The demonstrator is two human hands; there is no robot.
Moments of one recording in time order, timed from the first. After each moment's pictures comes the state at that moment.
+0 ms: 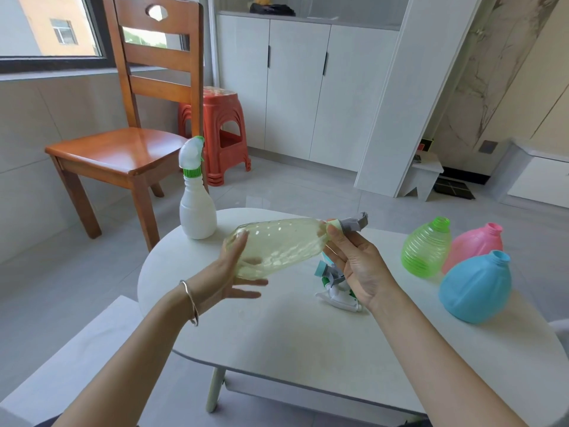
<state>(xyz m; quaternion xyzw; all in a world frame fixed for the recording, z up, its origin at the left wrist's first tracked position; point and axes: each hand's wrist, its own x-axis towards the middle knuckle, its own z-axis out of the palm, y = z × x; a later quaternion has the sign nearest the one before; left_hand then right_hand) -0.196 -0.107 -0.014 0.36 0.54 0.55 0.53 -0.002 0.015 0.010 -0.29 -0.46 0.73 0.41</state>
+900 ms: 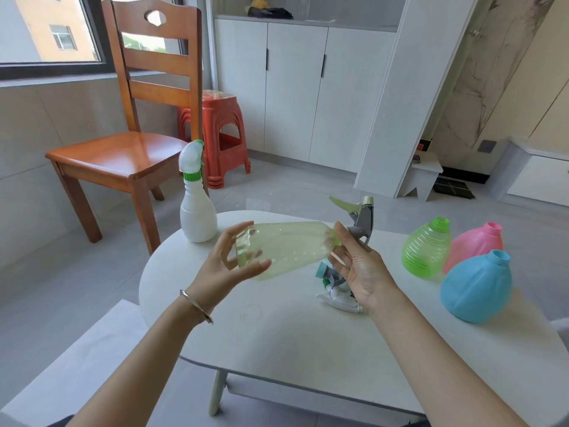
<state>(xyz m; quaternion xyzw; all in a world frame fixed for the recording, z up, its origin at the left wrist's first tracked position) -0.192 -0.110 -0.014 0.43 0.54 0.62 0.37 -0.004 0.017 0.008 -0.37 -0.39 0.73 0.43</state>
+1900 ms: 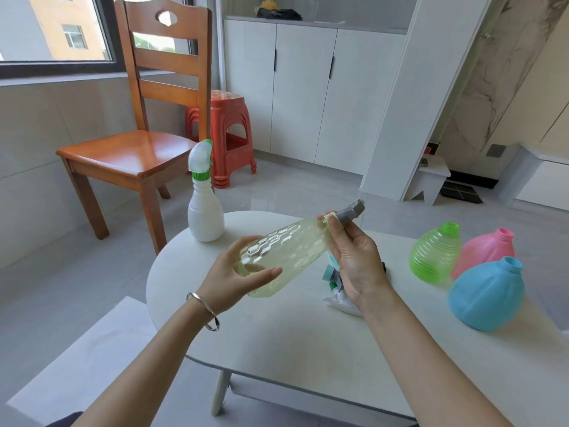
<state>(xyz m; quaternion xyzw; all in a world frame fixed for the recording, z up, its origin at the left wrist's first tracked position) -0.187 -0.115 -0.011 0.47 0.61 0.57 0.29 -0.031 0.000 0.020 -0.28 -0.46 0.70 0.47</state>
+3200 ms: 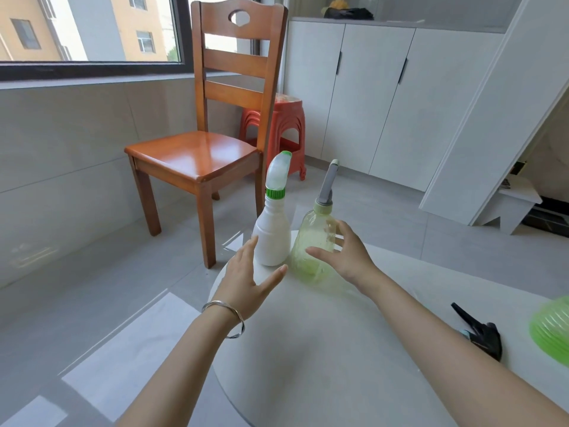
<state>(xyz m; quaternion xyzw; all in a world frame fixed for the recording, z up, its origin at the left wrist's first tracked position) -0.320 -0.096 -0.062 0.43 0.80 0.42 0.10 -0.194 0.066 -0.024 -0.32 -0.78 0.48 0.25</state>
